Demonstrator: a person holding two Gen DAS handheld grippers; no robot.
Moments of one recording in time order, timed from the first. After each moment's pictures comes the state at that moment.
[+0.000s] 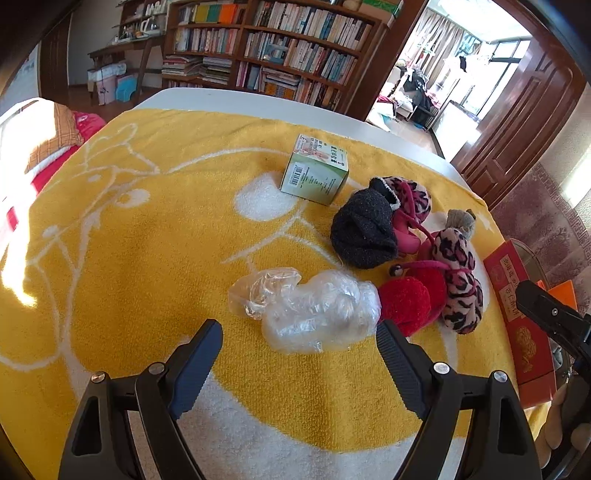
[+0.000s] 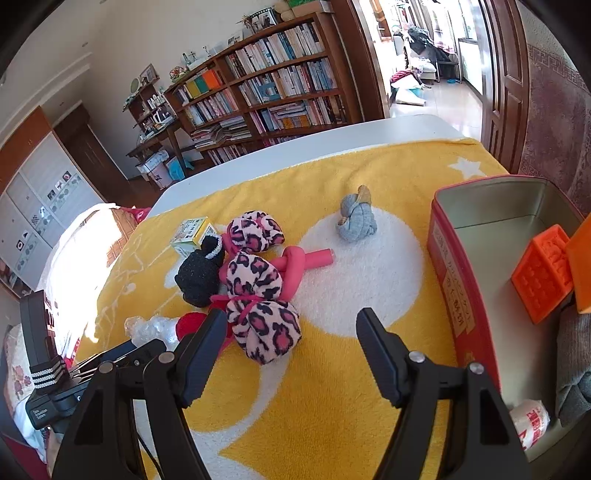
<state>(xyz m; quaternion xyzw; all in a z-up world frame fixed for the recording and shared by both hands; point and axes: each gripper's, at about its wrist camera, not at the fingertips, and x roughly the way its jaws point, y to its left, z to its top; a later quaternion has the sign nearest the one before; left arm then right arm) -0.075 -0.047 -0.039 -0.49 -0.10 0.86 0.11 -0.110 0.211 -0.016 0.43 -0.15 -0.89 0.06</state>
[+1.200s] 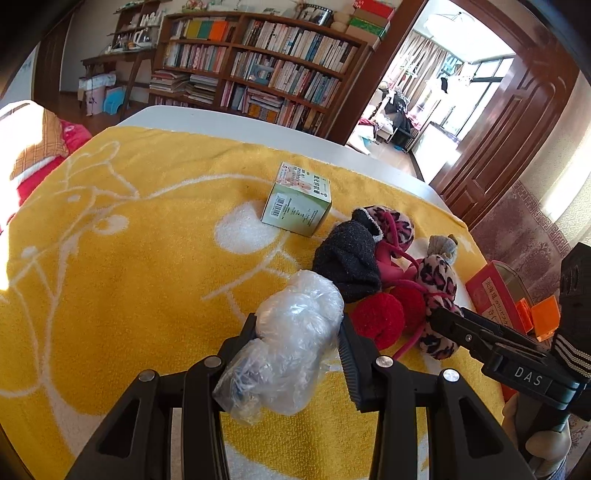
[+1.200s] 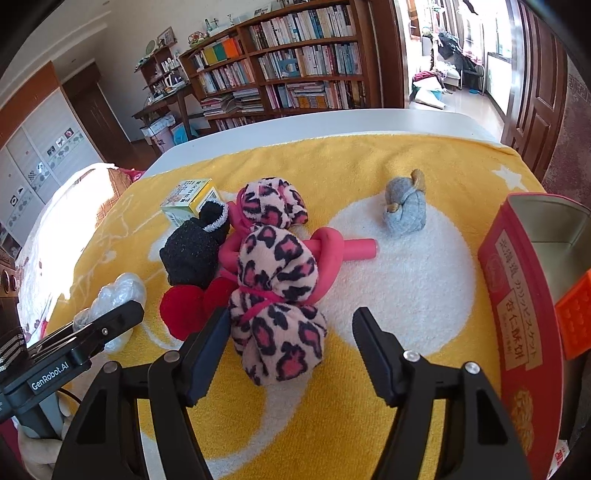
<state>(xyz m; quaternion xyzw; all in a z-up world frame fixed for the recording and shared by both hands) -0.084 -0.053 -0.038 -0.44 -0.13 0.87 0.14 -0.147 0.168 -0.048 0.46 -0.08 -0.88 0.09</state>
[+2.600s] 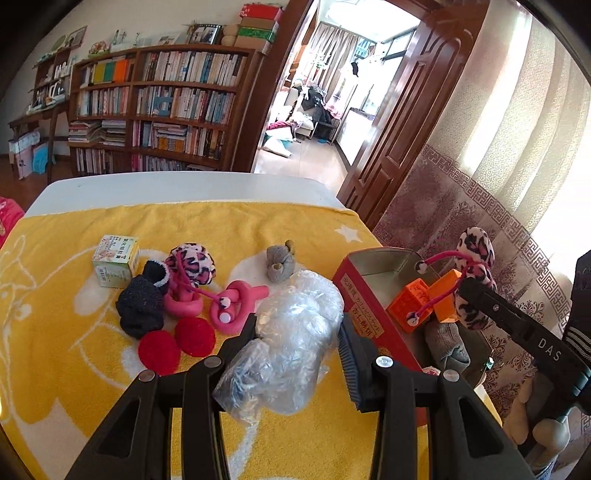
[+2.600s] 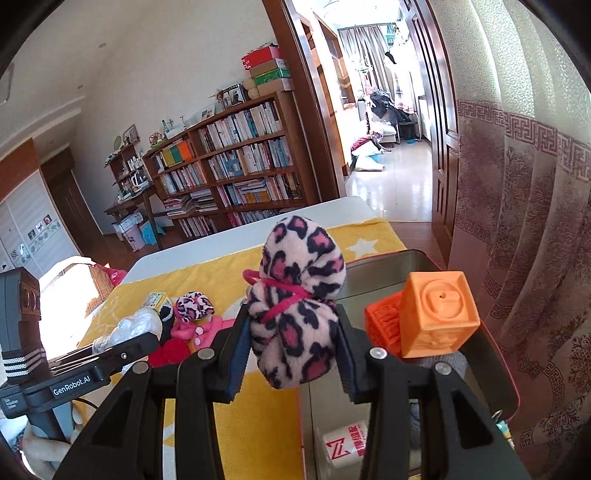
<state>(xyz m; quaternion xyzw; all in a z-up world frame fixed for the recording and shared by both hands) -0.047 0.099 0.055 -0.39 -0.06 0.87 0.29 -0.034 0.318 0.052 0.30 -0.14 -0.94 -0.03</state>
